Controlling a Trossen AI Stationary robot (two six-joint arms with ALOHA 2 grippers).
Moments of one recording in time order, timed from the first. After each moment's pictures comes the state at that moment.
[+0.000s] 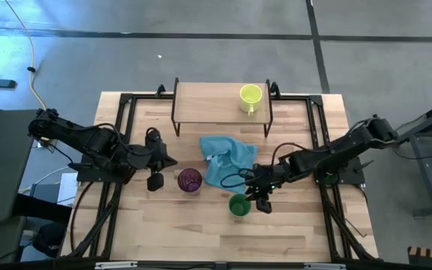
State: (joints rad) left arm -0.26 1.07 1.12 -0.83 -0.38 -0.43; right arm 0.33 1.42 0.98 -0.38 -0.10 0.49
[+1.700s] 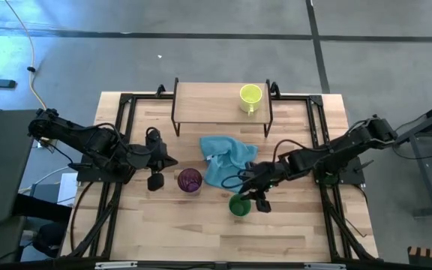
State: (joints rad) left arm -0.26 1.07 1.12 -0.81 -0.38 -0.42; right arm 0.31 1.43 0.98 -0.26 -0.11 0.27
